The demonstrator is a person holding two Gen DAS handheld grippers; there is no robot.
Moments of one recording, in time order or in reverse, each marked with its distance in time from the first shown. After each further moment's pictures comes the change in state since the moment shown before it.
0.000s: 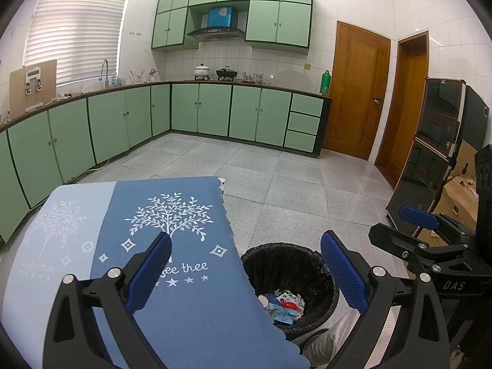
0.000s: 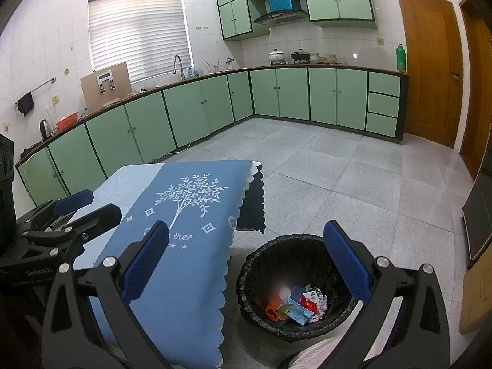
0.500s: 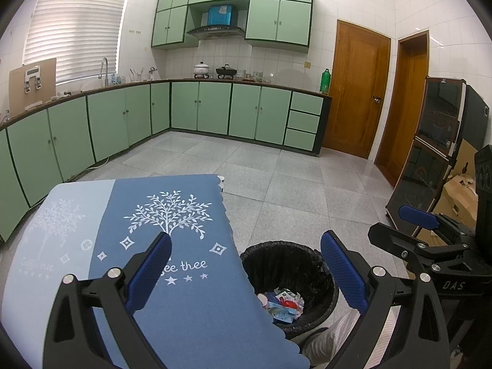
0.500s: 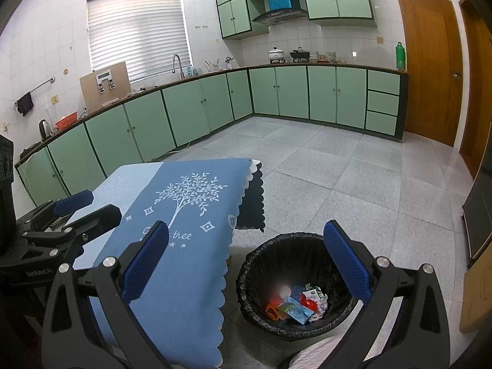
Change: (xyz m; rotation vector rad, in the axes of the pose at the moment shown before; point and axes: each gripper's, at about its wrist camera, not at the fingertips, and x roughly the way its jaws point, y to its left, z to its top) left arm 0.003 0.000 0.000 -0.002 0.008 0.000; right arm 0.002 -0.001 -0.002 0.002 0.002 -0.002
